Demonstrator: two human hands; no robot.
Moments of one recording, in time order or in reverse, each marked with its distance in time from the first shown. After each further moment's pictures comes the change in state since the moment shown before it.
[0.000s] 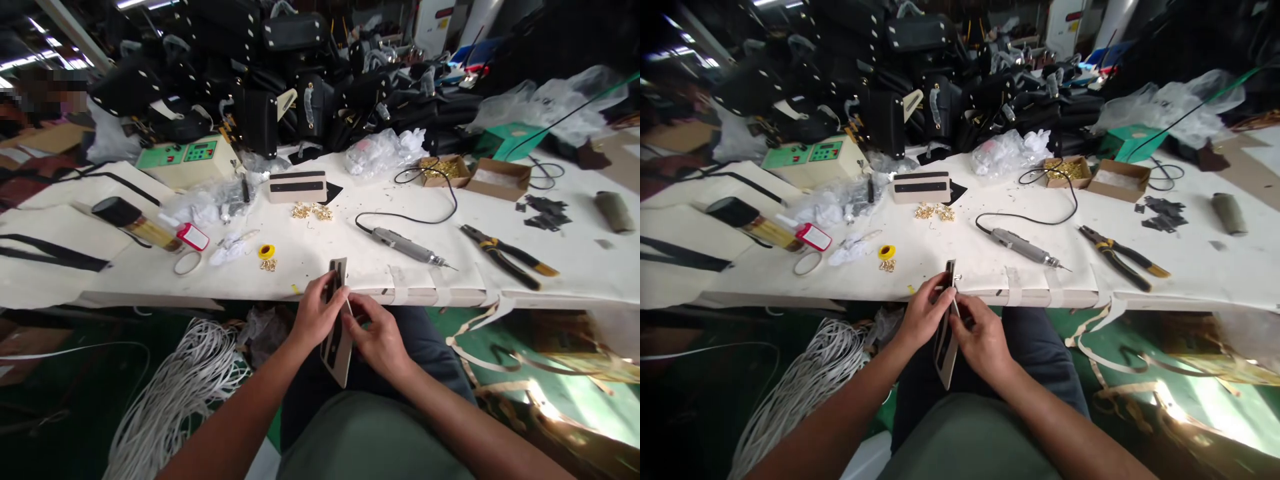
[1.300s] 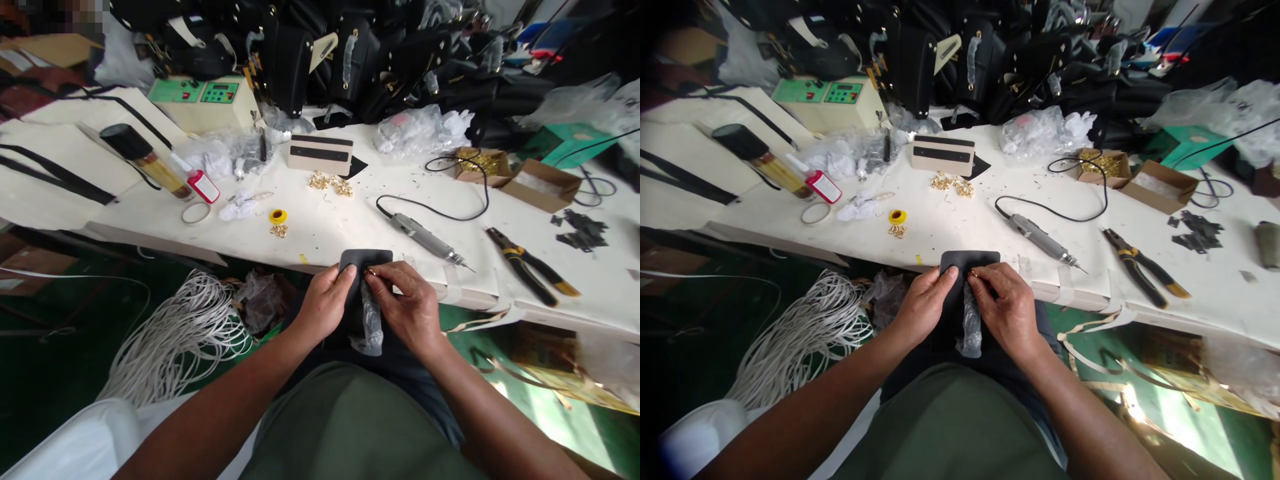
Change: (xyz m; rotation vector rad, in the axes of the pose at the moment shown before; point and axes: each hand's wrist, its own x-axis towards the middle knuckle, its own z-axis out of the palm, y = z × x) left_hand -0.033 0.036 0.002 -0.434 -0.011 -0.182; right_hand 0.029 -0.043 -0.045 -0.381 0.001 -0.340
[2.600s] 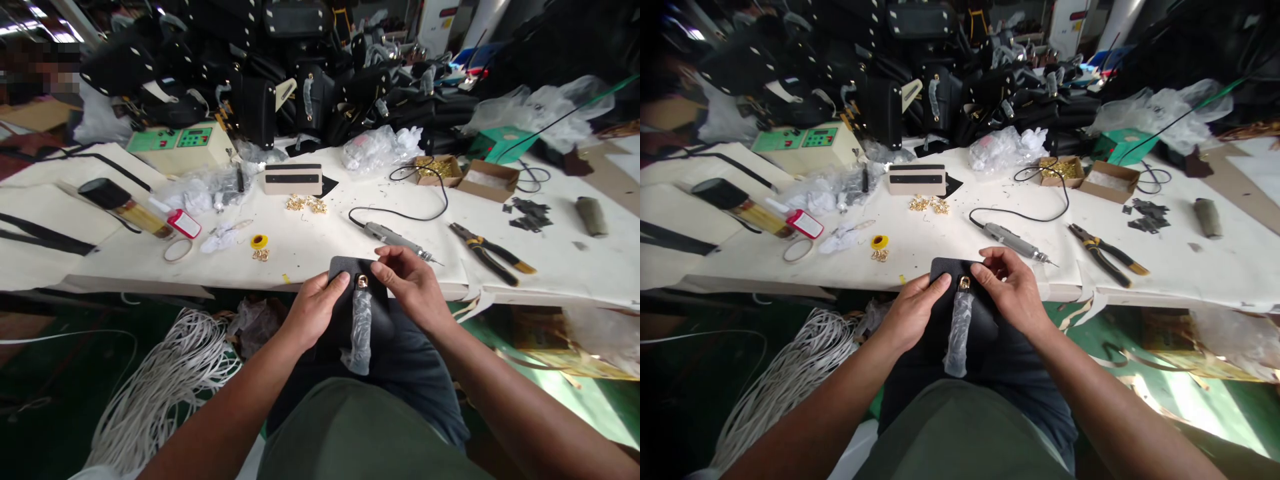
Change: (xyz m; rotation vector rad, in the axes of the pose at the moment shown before) left_hand 0.009 0.032 0.018 -0.195 -0.171 -0.074; right_hand 0.019 0.015 -0.047 0.377 0.066 0.448
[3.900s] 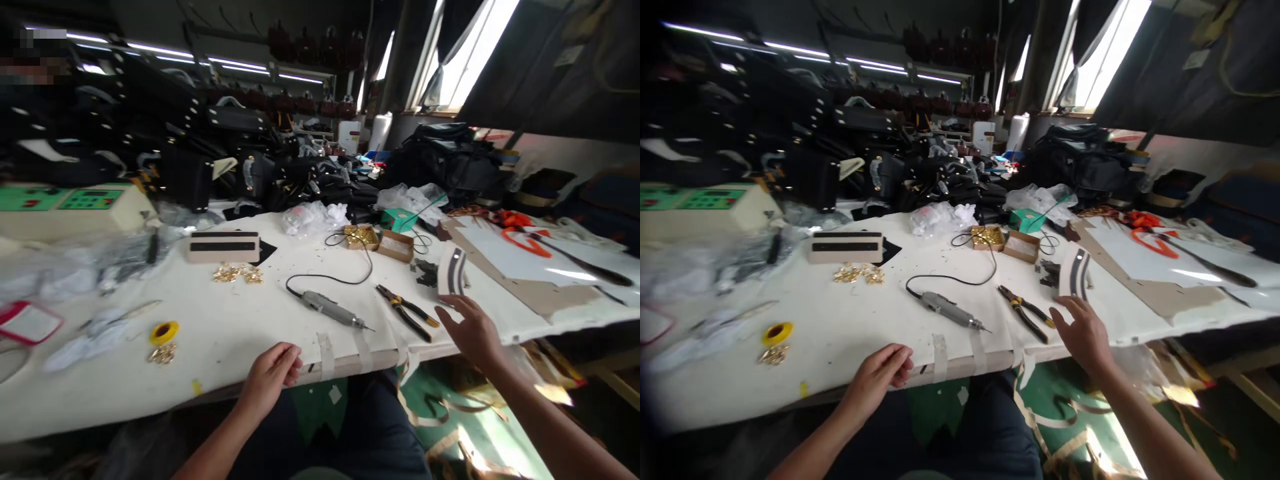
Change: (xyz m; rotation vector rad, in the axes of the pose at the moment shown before) left_hand 0.091 -0.067 -0.002 0.219 -0.027 -0.090; right_hand 0.017 0.060 -0.272 -1.163 0.502 -0.226
